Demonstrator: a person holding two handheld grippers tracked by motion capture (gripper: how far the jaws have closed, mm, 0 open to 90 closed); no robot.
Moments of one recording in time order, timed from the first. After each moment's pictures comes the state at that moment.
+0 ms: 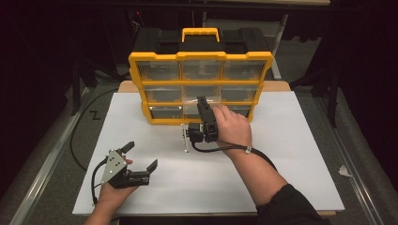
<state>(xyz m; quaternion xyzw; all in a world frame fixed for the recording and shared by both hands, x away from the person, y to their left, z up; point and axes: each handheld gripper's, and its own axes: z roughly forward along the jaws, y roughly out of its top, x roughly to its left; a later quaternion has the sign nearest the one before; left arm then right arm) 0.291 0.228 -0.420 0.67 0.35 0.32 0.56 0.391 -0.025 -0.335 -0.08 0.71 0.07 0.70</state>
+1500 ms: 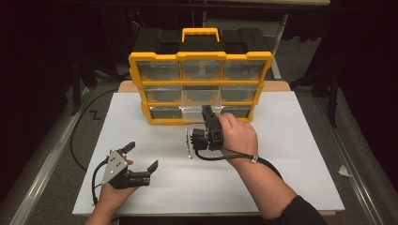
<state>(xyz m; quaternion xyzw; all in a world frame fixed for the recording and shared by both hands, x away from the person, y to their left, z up) 0.290 0.227 -0.421 0.68 0.35 0.32 0.56 0.365 -0.036 -0.329 -0.05 0.74 0.08 0.66</state>
